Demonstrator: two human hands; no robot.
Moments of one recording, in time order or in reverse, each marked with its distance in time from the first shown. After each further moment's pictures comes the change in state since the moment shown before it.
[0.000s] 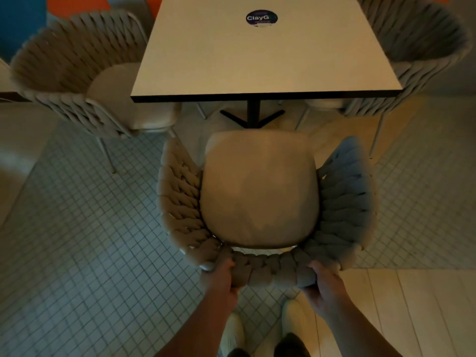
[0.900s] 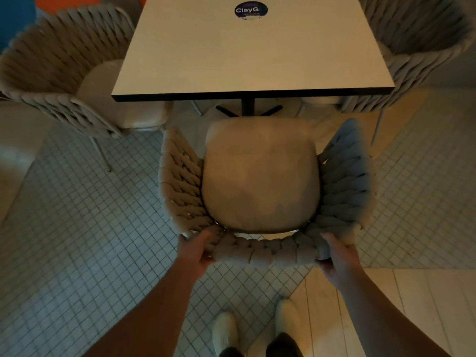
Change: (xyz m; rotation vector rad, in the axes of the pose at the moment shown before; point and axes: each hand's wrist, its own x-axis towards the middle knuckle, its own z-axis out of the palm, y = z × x) left_hand 0.031 0.057 0.035 0.142 -0.113 0.065; right_hand 0.036 -0.090 0.008 -0.089 0.031 -0.166
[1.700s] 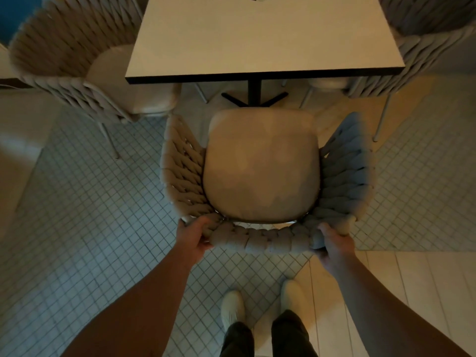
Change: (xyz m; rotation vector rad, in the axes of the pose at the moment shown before) left_hand -0.007 0.005 -0.045 0.065 -0.009 0.043; right_hand -0.034 0.036 0.004 -0.084 0.070 0.046
